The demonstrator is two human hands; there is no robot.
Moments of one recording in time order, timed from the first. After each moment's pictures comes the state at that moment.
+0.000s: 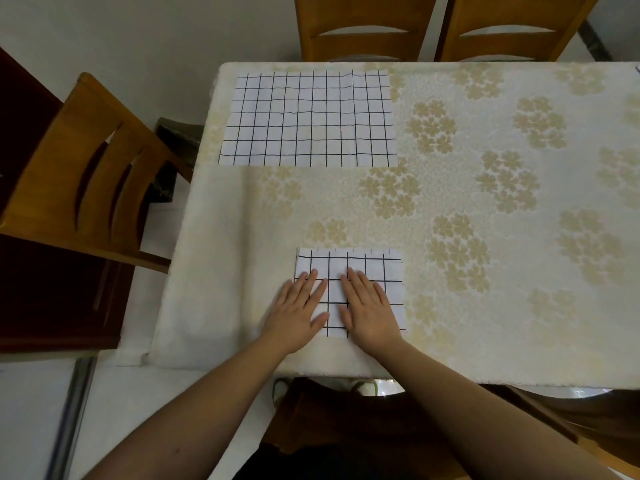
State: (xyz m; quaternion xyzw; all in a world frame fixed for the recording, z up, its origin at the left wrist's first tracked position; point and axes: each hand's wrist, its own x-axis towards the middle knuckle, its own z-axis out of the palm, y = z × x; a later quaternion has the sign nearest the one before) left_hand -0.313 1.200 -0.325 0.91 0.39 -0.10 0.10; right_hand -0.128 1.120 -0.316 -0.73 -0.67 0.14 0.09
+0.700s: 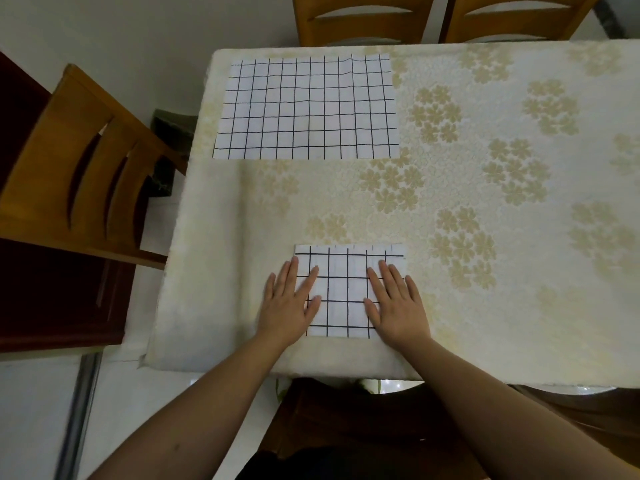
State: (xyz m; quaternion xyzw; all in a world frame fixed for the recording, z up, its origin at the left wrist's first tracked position) left_hand -0.309 1.210 -0.321 0.86 0.48 -0.09 0.13; right_hand -0.079 1.107 -0.331 -0.77 -0.63 0.13 0.01
